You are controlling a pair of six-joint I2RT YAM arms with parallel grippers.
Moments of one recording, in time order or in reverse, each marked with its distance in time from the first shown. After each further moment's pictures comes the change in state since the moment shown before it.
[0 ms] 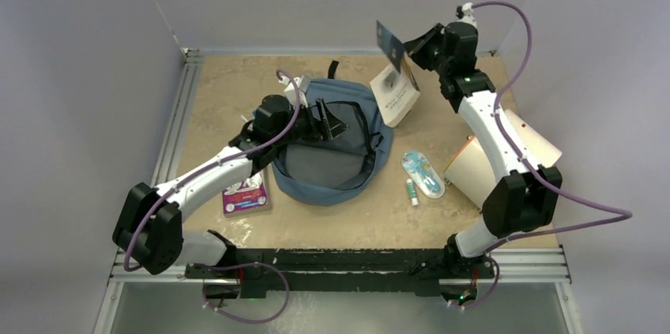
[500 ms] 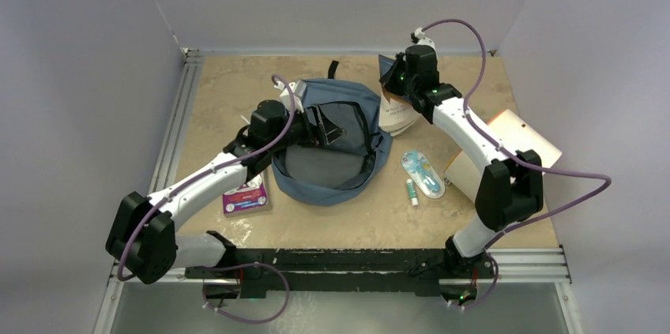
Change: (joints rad) left arm 0.000 -0.067 -0.062 -0.024 -0.009 -0.006; right arm 0.164 0.074 -0.137 -0.010 0.044 -0.150
